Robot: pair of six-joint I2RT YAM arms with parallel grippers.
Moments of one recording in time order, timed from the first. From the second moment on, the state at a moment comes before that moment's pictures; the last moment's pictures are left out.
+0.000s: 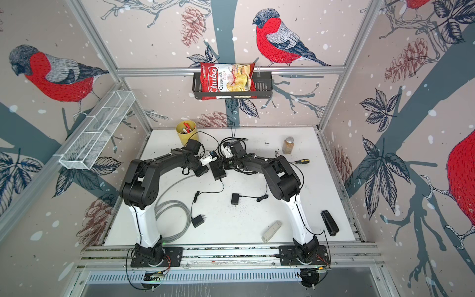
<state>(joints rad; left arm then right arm) -0.29 1.99 1.32 -0.54 0.23 0.66 0.66 2.28 1.56 -0.05 -0.50 0.40</state>
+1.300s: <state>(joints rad) -0.32 1.97 1.28 -0.48 0.14 0.70 0.67 2.30 1.53 0.04 -0.51 0.31</state>
